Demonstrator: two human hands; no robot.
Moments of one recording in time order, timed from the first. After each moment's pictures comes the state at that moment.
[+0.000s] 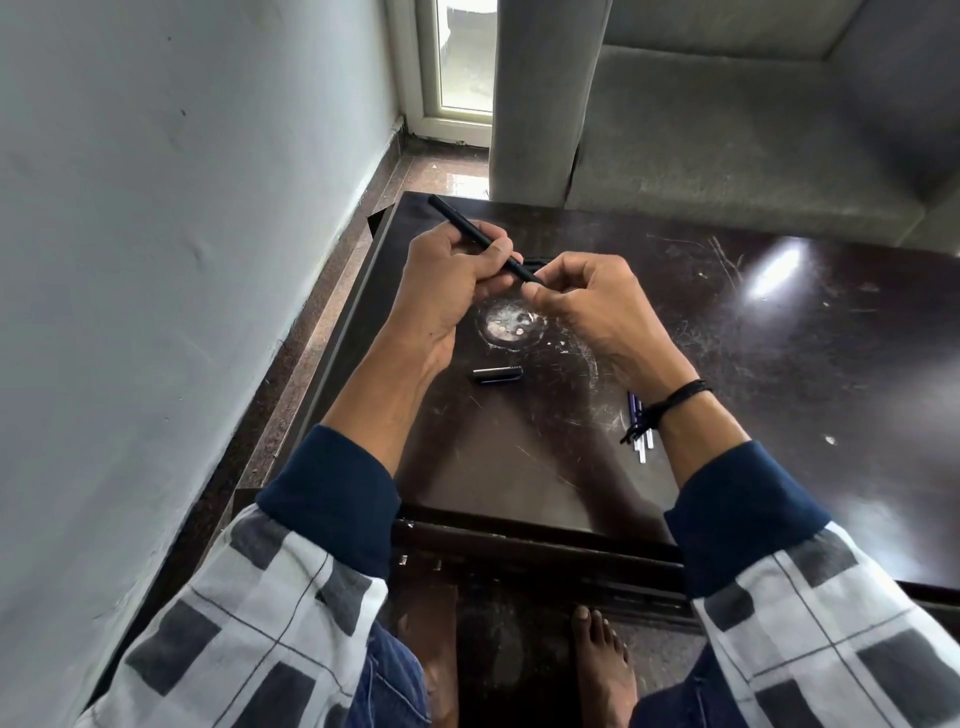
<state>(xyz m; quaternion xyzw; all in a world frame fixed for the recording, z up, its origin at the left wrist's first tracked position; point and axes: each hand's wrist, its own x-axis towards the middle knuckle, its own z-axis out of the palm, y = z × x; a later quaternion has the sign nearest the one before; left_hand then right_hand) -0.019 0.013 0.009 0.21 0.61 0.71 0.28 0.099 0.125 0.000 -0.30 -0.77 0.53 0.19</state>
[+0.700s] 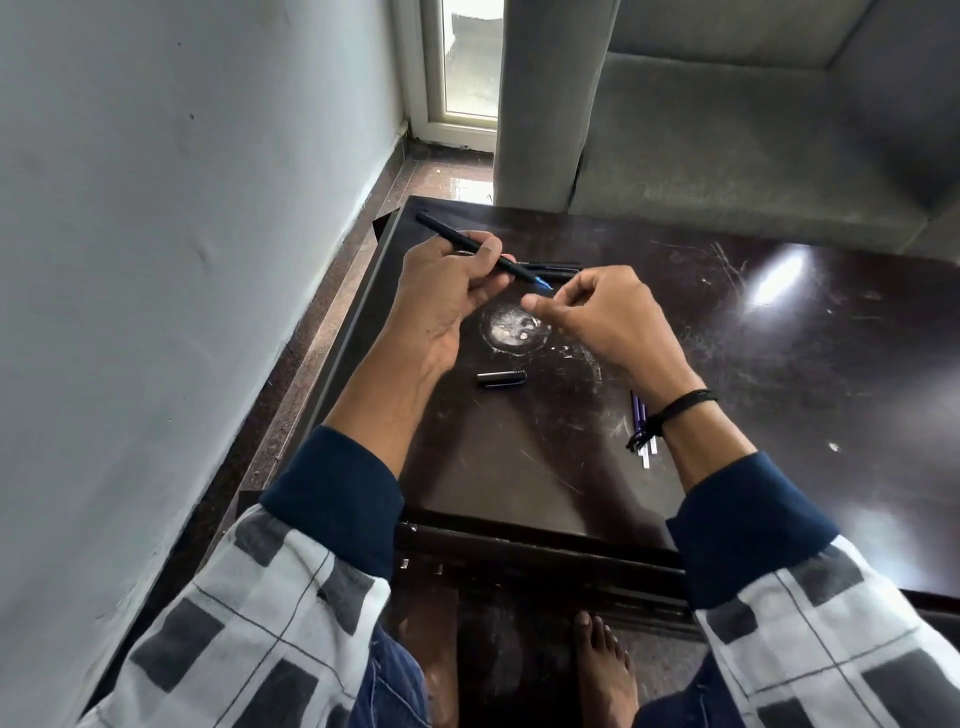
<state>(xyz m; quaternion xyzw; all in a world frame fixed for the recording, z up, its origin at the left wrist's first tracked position) -0.022 0.012 0.008 0.12 0.58 0.75 0.31 0.105 0.125 0.001 -0.37 -0.82 0.40 0.15</state>
